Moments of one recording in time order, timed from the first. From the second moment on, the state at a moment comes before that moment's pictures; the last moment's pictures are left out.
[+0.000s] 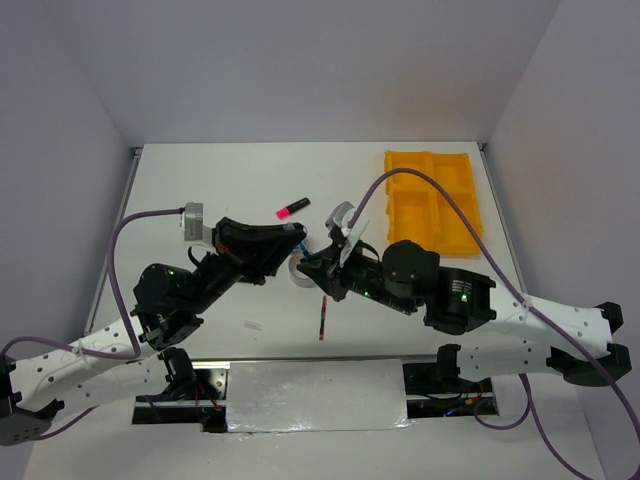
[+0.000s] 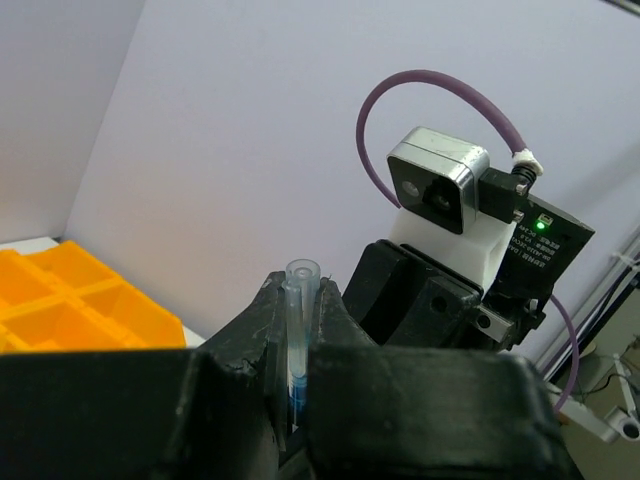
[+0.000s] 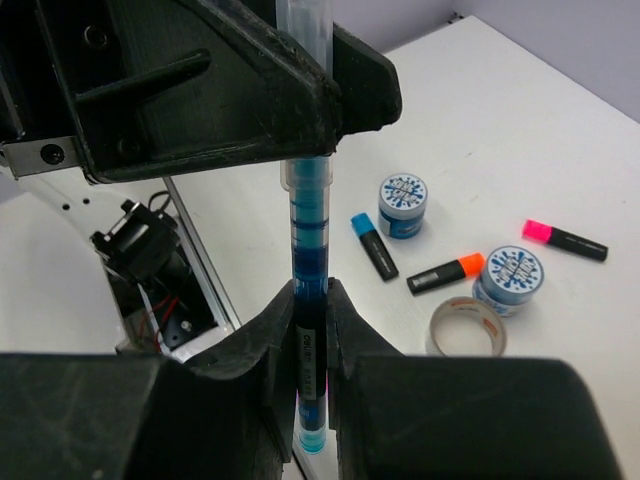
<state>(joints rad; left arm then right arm) -1.01 0.78 0.70 0.57 -0.01 -0.56 1.33 0.99 1.15 -0.24 0.30 0.14</state>
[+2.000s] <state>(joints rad) -1.10 0.44 0.93 -0.90 -0.65 -0.58 0.08 1.66 1.08 -0.16 0.02 0.32</state>
